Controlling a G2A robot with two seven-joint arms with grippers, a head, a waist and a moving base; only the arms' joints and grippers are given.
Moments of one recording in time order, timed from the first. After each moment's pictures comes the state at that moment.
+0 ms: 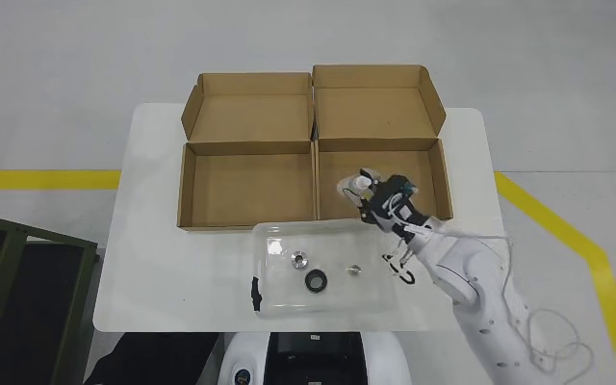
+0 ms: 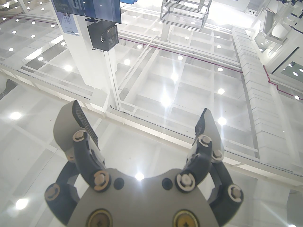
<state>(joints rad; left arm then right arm) -0.37 -0.34 -0.25 -1.16 3.07 0.41 0.06 -1.29 -1.19 1.26 -1.88 -1.27 -0.44 0.27</state>
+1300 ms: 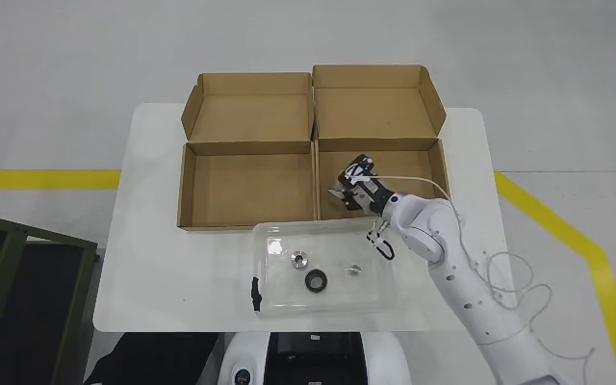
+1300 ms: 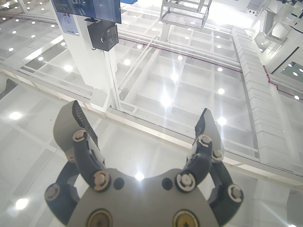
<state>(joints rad) -0.37 -0.34 -0.25 -1.16 3.07 0.41 0.06 -1.00 -1.23 1.08 -1.52 -1.23 -0.40 0.46</state>
